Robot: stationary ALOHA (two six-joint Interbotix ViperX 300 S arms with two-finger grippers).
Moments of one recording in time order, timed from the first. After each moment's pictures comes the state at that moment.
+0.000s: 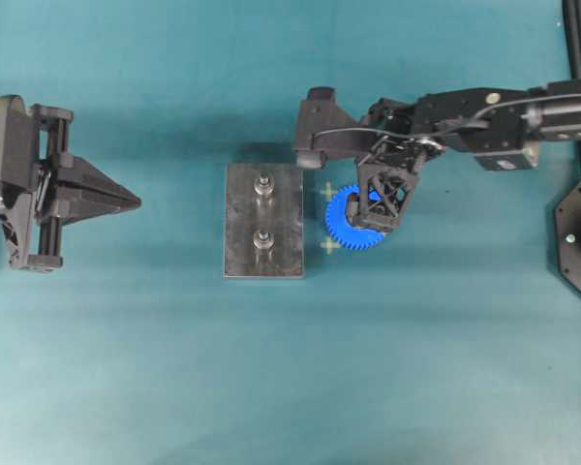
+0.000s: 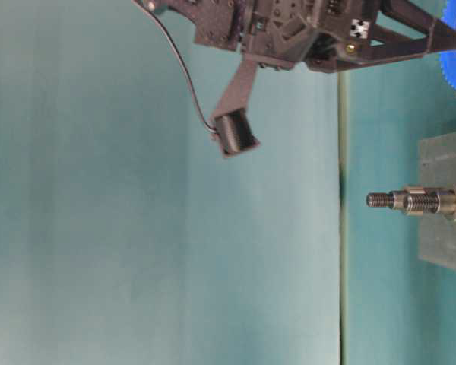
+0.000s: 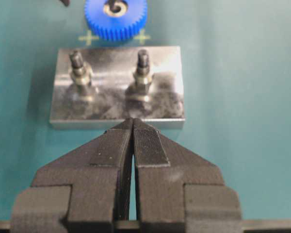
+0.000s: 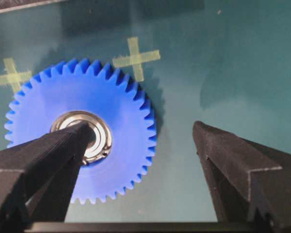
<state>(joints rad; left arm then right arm) 0.01 -0.66 1.02 0.02 0.13 0.03 -0.21 0.11 0.57 0.08 0.66 -0.09</state>
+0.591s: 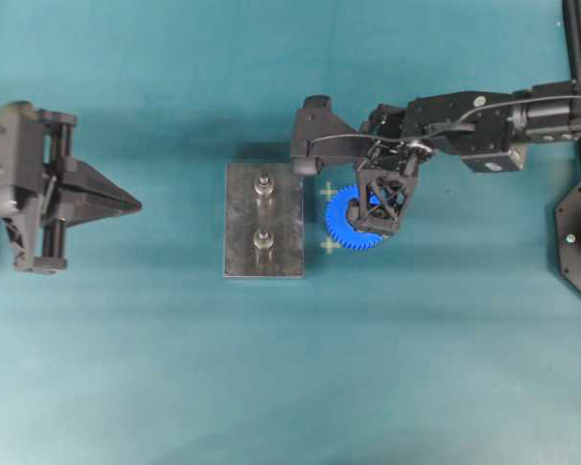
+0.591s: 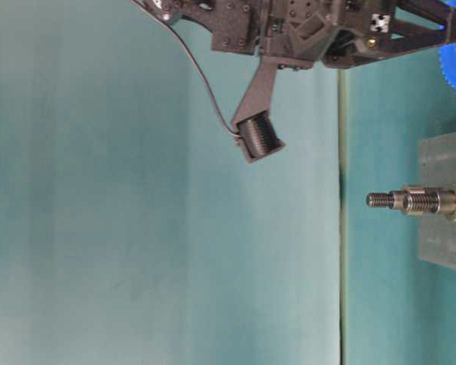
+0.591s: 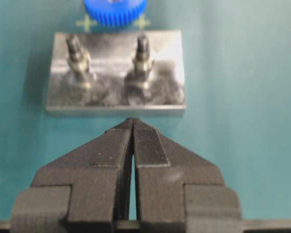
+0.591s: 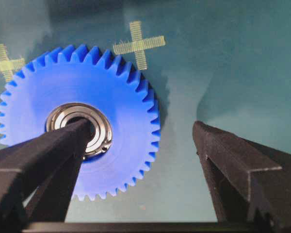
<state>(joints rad) 0.01 -0.62 1.03 0.02 0.13 0.02 -0.21 0.15 0.56 0.08 0.68 -0.09</state>
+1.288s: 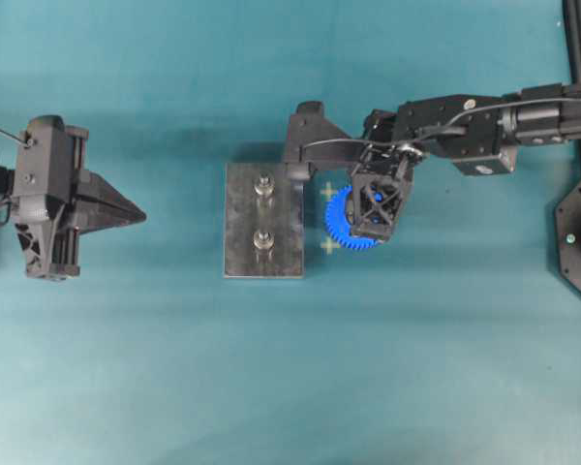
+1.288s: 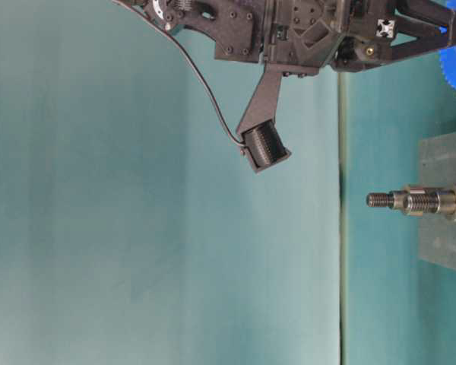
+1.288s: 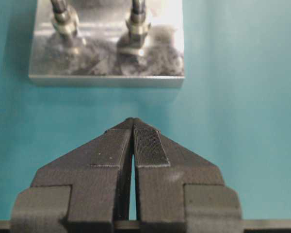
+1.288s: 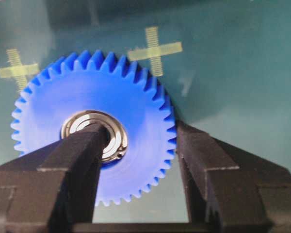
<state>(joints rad) 0.00 -0.56 1.04 0.02 0.12 -0.01 -0.20 0.16 0.53 0.08 0.73 -0.09</state>
